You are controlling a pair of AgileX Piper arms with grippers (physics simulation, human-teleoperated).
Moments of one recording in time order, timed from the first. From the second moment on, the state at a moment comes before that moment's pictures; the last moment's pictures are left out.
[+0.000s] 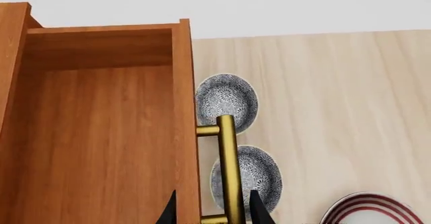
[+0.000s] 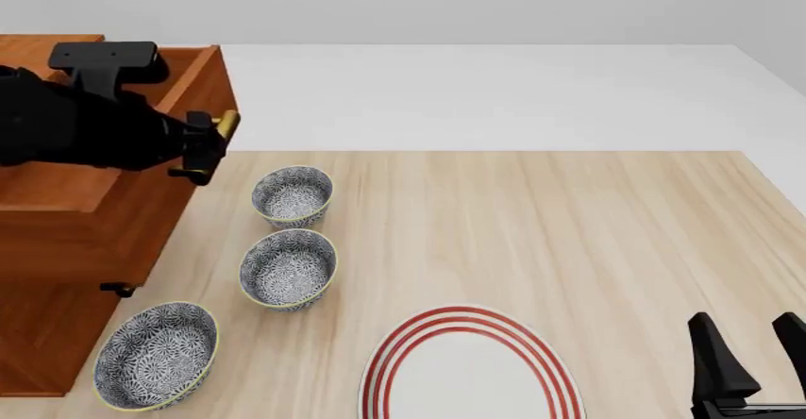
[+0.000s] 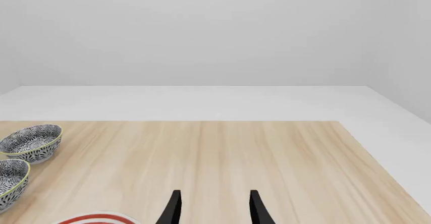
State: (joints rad) left arm -0.20 1.29 -1.22 0.75 -0.17; right arm 0.00 0.01 0.00 0.00 0.00
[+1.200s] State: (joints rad) left arm -0.31 1.26 -1.20 0.75 -0.18; right arm 0.00 0.01 0.00 0.00 0.00
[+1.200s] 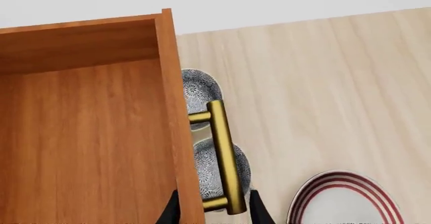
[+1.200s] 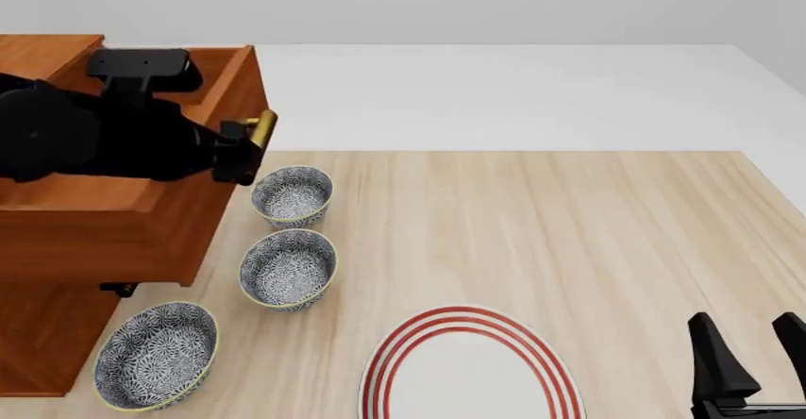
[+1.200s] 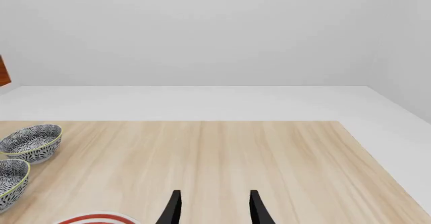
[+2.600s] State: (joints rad) left arm -0.32 1.30 -1.39 0.91 -0.06; right arm 0.00 0.01 0.00 0.00 0.00
